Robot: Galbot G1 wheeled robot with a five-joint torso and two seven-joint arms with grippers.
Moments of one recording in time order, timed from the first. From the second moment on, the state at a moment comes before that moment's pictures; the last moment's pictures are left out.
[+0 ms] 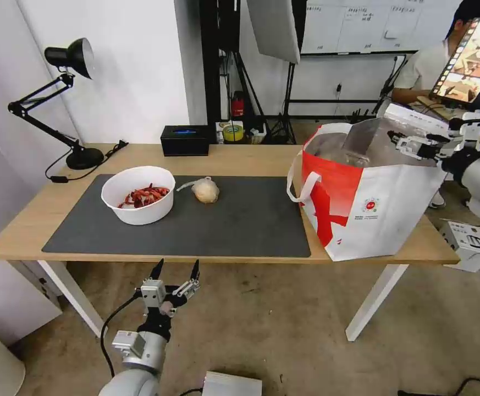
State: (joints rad) left arm 1.63 -1.50 -0.48 -2.08 -0.22 -0.08 0.09; right arm -0.92 0.51 0.60 1.99 1.29 -0.41 0.28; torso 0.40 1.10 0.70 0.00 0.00
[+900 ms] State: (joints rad) left arm 1.66 -1.52 -0.50 -2.11 -0.21 -0.08 0.09; right arm -1.28 0.81 0.65 2.20 0.88 0.04 0.09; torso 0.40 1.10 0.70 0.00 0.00
